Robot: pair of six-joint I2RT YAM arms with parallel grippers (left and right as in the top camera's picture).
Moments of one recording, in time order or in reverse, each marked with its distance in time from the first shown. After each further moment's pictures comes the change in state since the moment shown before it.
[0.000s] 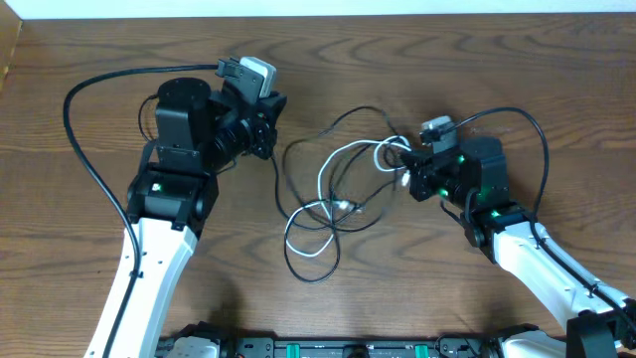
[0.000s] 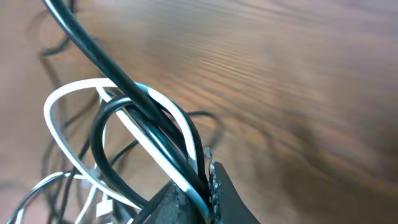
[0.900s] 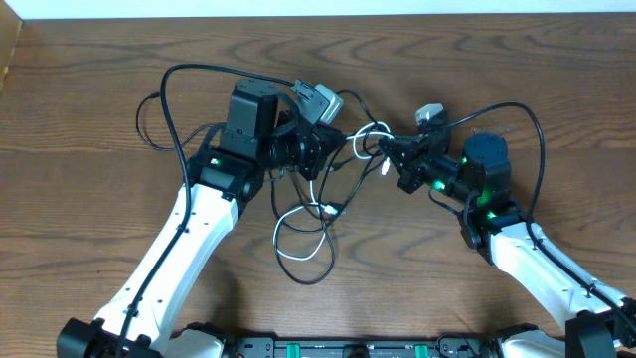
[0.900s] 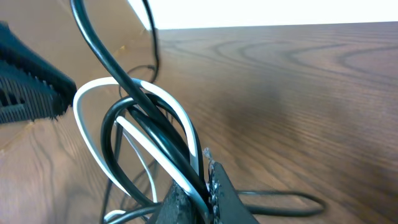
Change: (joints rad) left arm -0.176 0.185 0.000 -0.039 0.202 0.016; right arm 0.027 0.002 -0.001 0.271 -0.192 0.199
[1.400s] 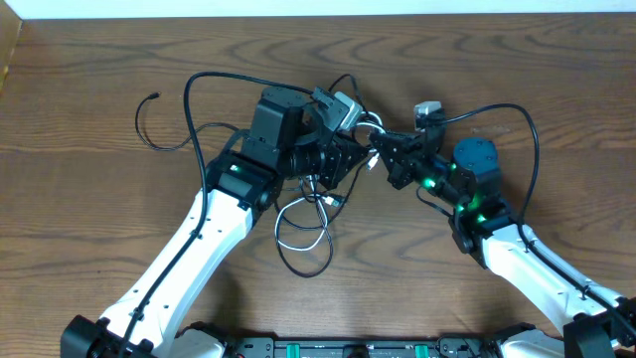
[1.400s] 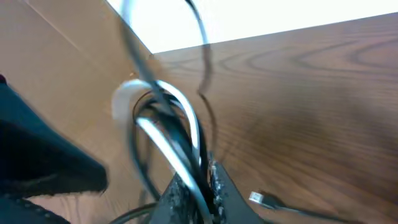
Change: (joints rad) left arm -0.105 0.000 0.000 0.002 -0.062 -0.145; right arm 0.074 0.001 0.000 0.078 0.102 0.195
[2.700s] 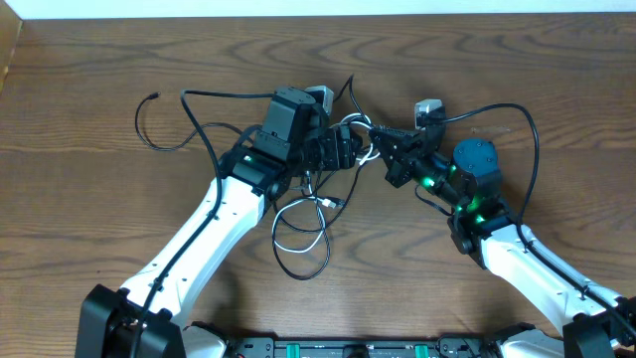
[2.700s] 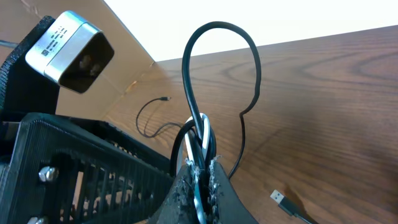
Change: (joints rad) left arm -0.006 0.092 0.000 -0.004 -0.230 -0.471; right arm 0.009 0.001 0.000 0.043 0.013 0.013
